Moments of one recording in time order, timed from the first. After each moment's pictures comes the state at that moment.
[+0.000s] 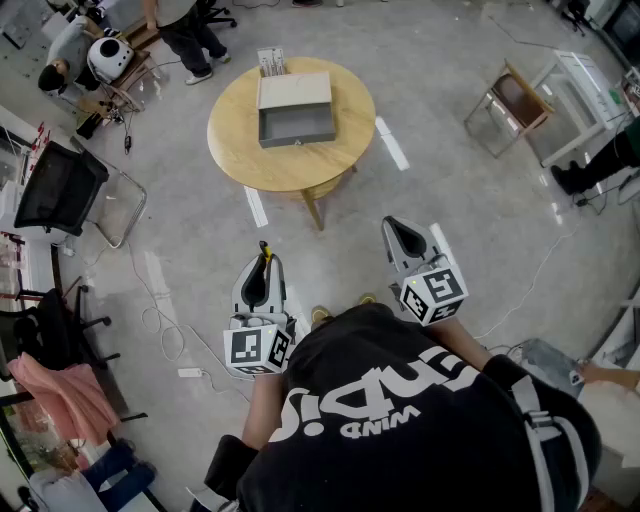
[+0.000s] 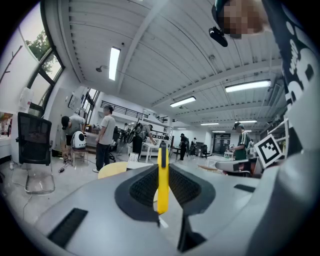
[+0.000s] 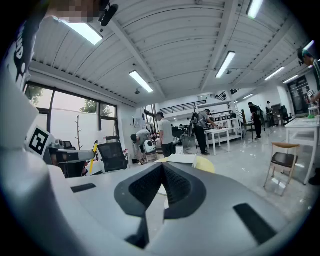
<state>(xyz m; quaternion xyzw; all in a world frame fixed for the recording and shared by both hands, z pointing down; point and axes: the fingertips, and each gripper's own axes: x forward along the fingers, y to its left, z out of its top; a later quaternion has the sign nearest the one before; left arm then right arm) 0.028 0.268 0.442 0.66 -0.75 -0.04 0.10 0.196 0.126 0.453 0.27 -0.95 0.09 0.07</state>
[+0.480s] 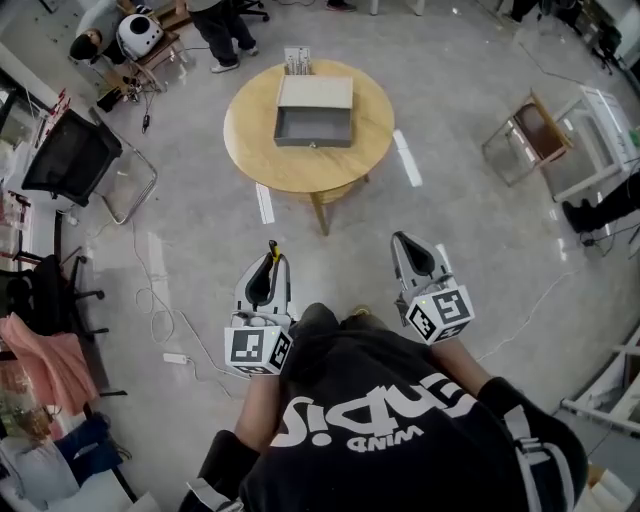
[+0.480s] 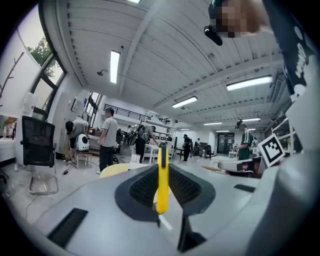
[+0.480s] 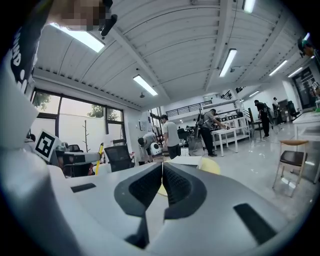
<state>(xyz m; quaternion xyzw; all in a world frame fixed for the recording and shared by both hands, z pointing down) 0.046 0.259 0.447 0.65 -0.76 -0.03 0.09 0.212 0.121 0.457 0.24 -0.96 0.10 0.05</state>
